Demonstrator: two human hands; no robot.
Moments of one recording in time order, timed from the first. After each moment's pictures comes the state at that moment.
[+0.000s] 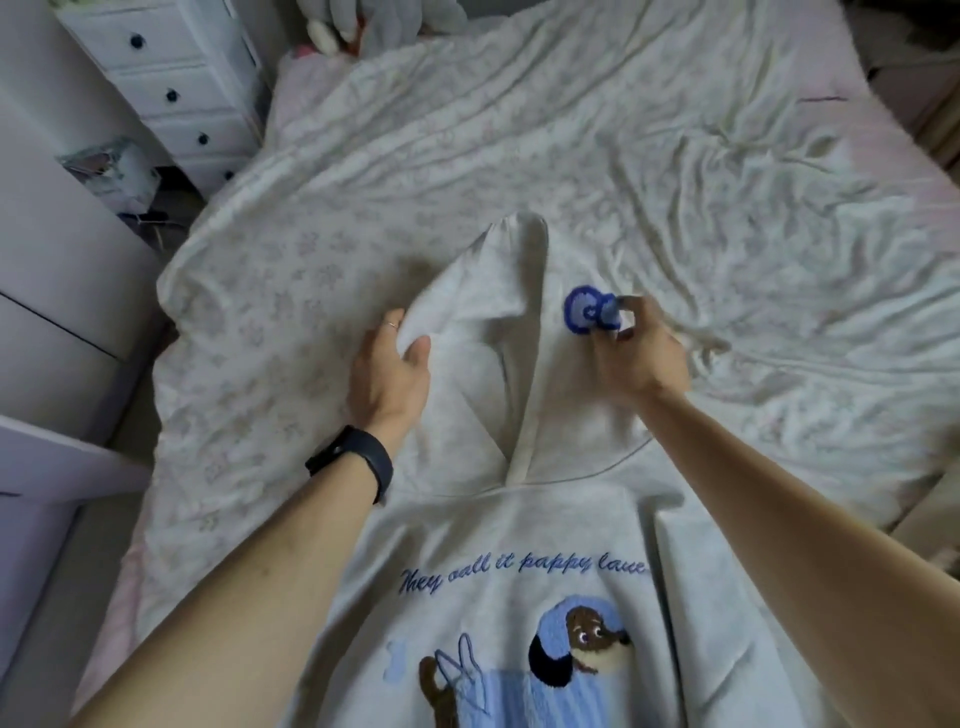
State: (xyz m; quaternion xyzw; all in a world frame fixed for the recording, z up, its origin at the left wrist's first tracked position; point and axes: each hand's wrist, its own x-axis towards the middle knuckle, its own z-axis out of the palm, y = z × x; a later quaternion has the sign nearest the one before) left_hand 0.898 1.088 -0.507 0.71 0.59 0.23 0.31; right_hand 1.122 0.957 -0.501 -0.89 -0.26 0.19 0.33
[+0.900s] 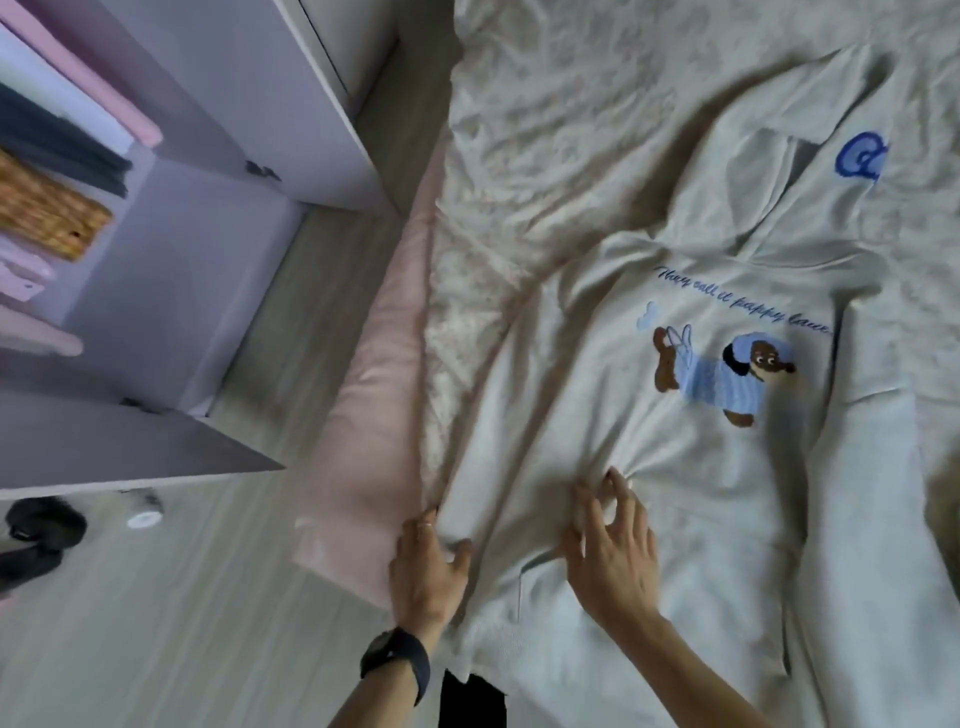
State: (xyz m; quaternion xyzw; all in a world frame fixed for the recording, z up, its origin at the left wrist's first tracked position) left_hand 0.481 0.632 -0.539 0.50 0.79 -0.04 0.36; right_hand 0.696 0.601 -0.554 -0.78 -0.57 0.25 0.06
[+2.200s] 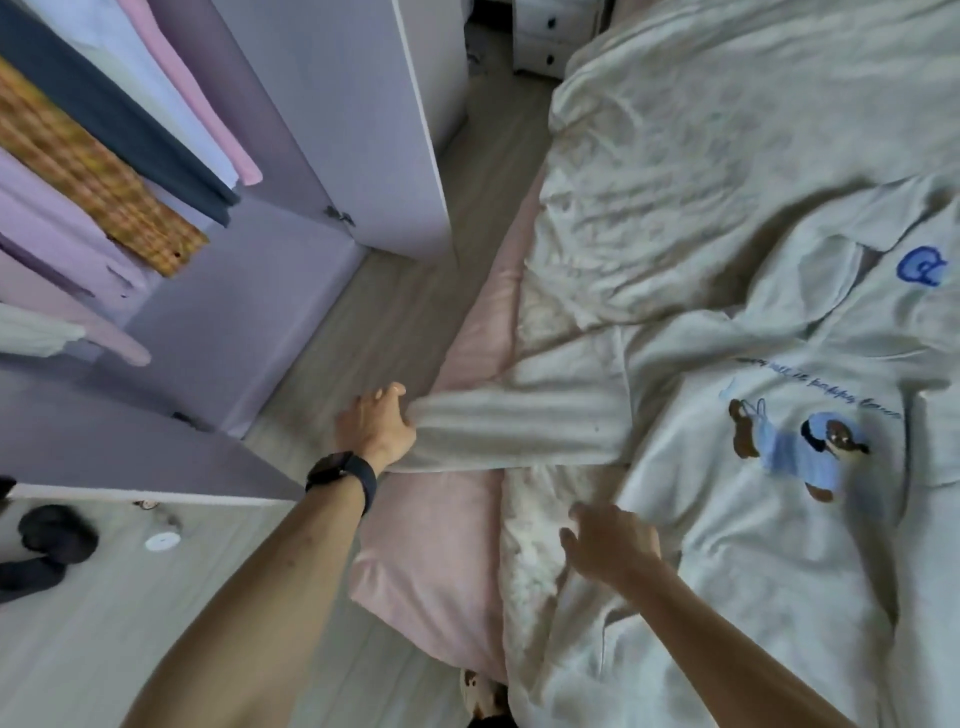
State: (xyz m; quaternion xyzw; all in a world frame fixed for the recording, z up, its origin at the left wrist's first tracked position) left_hand 0.319 0.850 -0.472 0.64 0.73 -0.11 0.19; right_hand 0.595 0.713 -0.495 -0.68 -0.61 0.35 -0.20
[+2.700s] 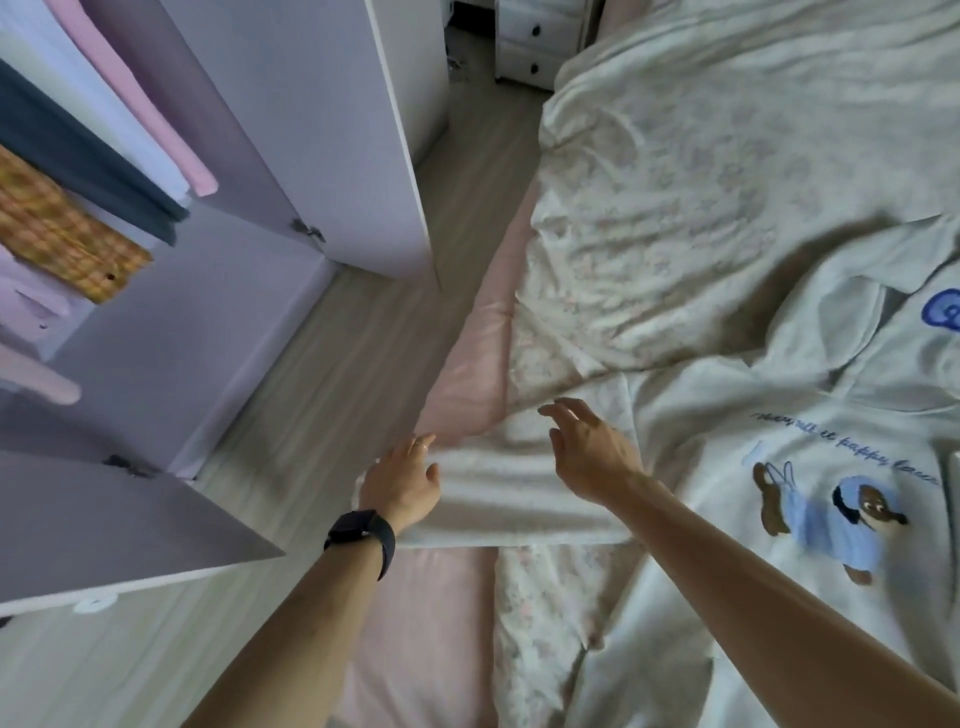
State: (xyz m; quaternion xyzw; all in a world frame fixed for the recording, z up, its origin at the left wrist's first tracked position) left_hand 0.352 0.884 -0.560 0.66 0.67 -0.09 0.32; right_hand 0.609 0.884 -0.517 -0.67 -0.68 0.28 -0.01
